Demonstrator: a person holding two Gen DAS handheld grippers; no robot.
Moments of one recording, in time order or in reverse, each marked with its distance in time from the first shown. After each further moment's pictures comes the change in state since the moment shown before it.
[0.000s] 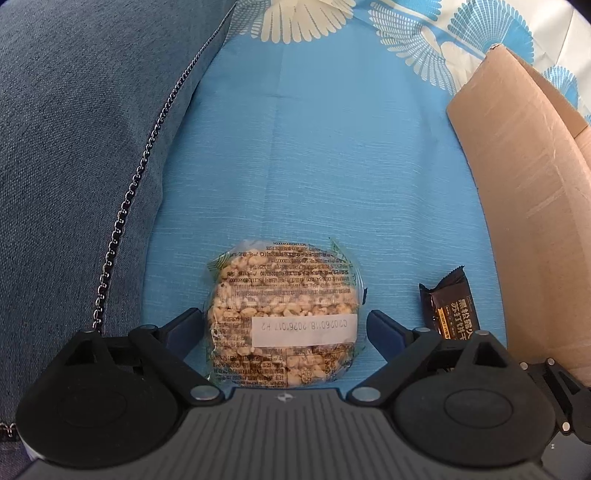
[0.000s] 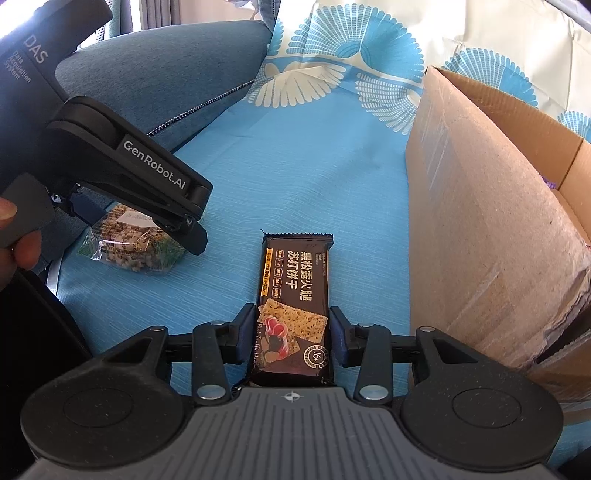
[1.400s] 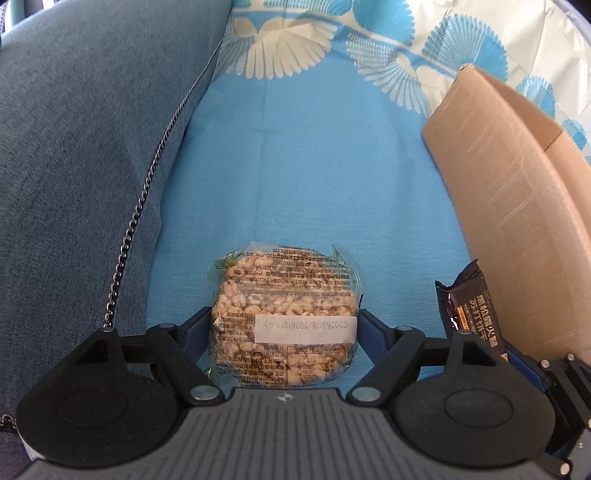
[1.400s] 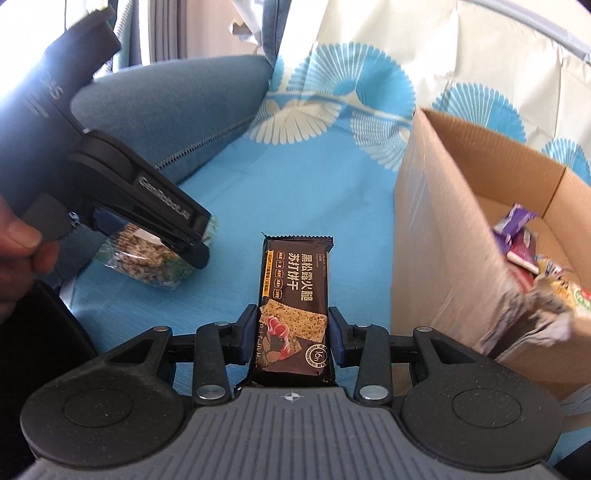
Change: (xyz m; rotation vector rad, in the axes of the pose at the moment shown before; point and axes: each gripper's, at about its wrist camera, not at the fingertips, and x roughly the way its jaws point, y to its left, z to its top) left arm -0.029 0.004 -0.020 0.033 -0.129 -0.033; right arm -0.038 0.001 -0.005 -0.021 -0.131 -0.008
